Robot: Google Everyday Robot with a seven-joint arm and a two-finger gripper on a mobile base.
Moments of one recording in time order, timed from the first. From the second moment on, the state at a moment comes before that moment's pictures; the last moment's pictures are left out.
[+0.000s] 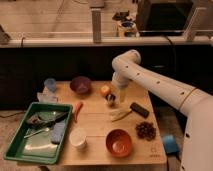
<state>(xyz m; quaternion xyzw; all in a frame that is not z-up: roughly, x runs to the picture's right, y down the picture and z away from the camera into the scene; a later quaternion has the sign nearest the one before) 0.068 0.005 0.827 -0.24 -0.09 -0.13 0.96</state>
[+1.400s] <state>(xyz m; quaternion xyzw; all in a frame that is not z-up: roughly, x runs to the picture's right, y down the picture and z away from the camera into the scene) 0.038 -0.024 0.859 -0.20 -0.13 -0.17 0.96</state>
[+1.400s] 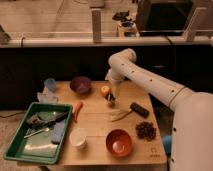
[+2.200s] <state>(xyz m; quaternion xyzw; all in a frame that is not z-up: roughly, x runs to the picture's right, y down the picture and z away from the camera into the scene) 0.030 -0.029 0.883 -0.19 -0.15 -0.19 0.95</state>
